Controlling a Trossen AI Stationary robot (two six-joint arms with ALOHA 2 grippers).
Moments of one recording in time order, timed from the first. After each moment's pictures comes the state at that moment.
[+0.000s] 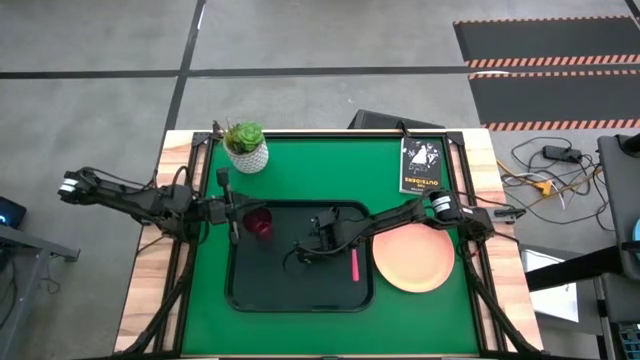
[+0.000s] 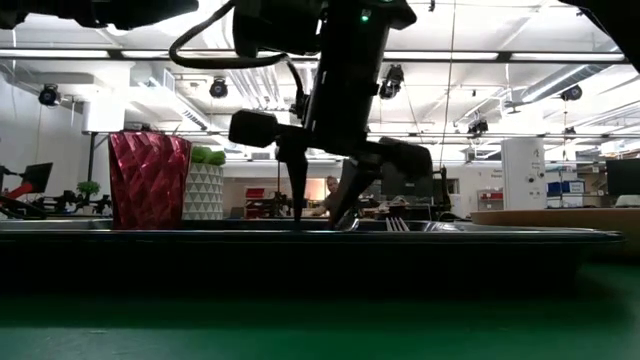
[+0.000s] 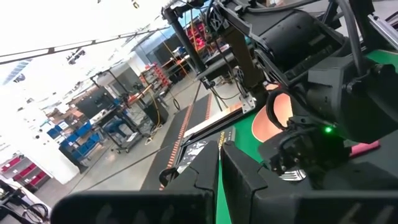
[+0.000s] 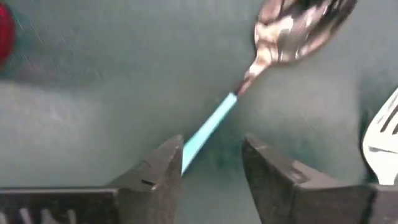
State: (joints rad) left arm -0.22 0.57 0.43 0.17 -0.38 0.59; right arm 0.18 2.27 1.81 -0.92 0.33 1.52
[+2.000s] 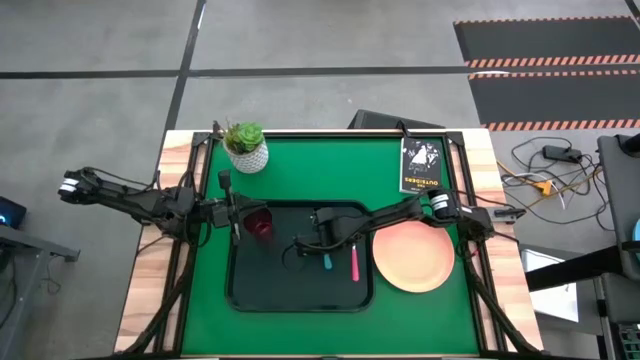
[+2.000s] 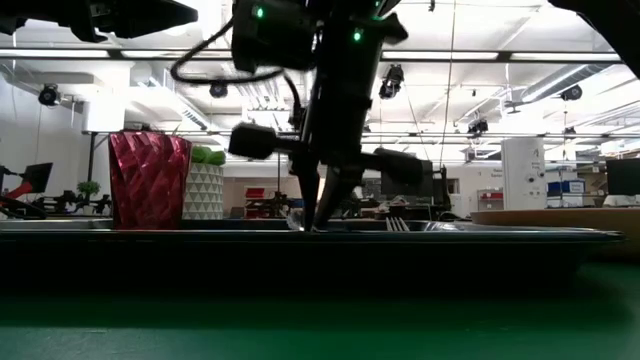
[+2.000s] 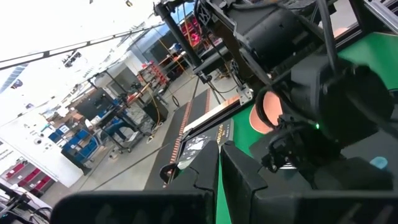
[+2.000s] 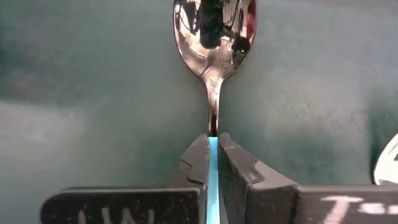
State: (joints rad) left arm -0.22 0.58 0.41 0.18 -0.38 0.63; right arm 0.15 2.28 1.80 -0.89 0.31 1.49
